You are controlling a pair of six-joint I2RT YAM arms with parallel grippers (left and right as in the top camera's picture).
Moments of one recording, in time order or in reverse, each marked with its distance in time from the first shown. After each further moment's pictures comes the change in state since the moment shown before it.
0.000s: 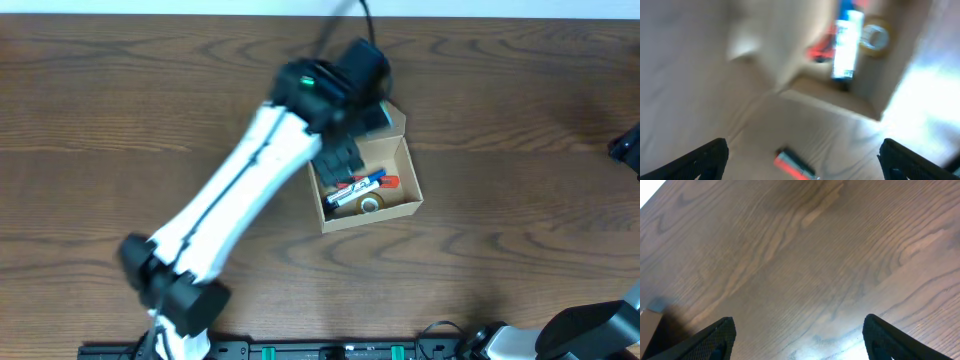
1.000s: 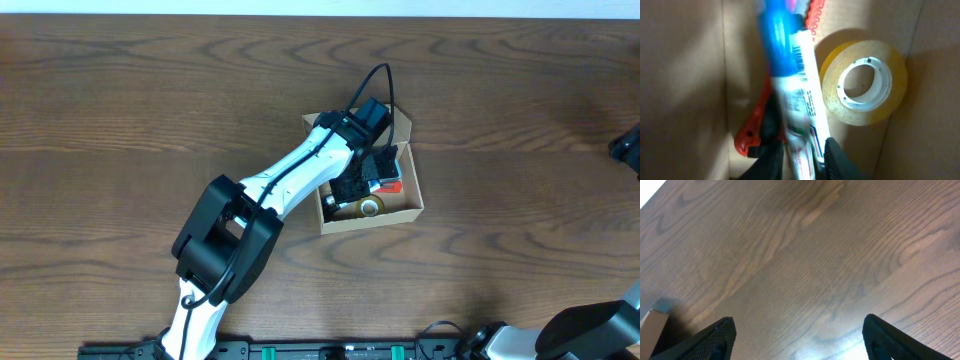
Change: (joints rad) left arm -0.037 0.216 -0.465 0.524 0.243 0.229; right arm 0.000 0.000 0.000 0.001 0.001 0.000
